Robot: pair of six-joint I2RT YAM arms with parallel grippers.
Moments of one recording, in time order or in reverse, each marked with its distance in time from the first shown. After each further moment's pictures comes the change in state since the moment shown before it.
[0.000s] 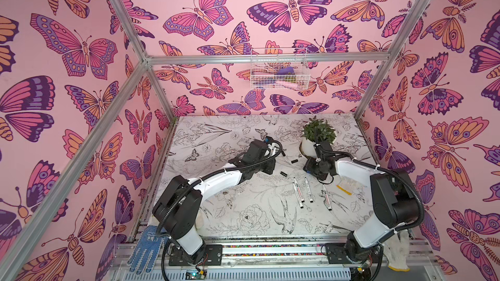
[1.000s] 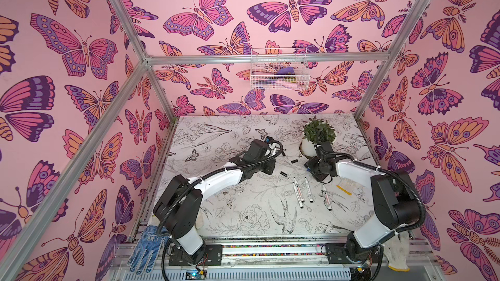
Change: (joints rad) left arm 0.000 0.009 0.026 -0.055 0.000 0.022; right arm 0.000 -0.006 -0.018 0.033 0.024 0.387
